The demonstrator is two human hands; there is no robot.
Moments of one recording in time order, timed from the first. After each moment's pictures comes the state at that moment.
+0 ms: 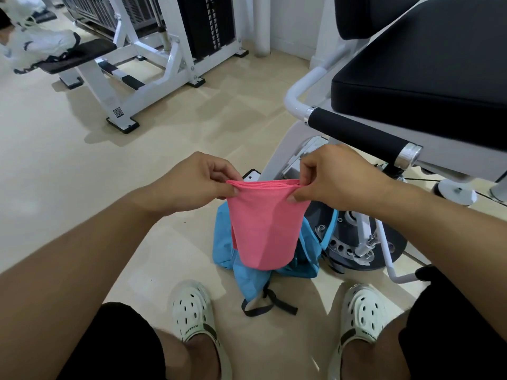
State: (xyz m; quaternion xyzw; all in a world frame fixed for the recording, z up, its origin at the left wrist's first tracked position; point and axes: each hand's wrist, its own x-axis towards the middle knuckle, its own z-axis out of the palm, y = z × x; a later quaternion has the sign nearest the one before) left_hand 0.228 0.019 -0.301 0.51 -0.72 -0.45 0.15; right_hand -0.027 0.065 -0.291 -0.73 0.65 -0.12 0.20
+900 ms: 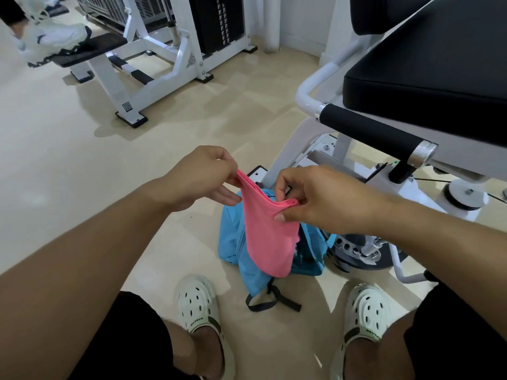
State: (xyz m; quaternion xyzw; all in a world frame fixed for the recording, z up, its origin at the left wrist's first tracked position) left_hand 0.218 0.024 -0.292 0.61 -0.56 -0.52 0.19; right_hand -0.001 0.087 -0.294 -0.76 0.53 -0.13 0.34
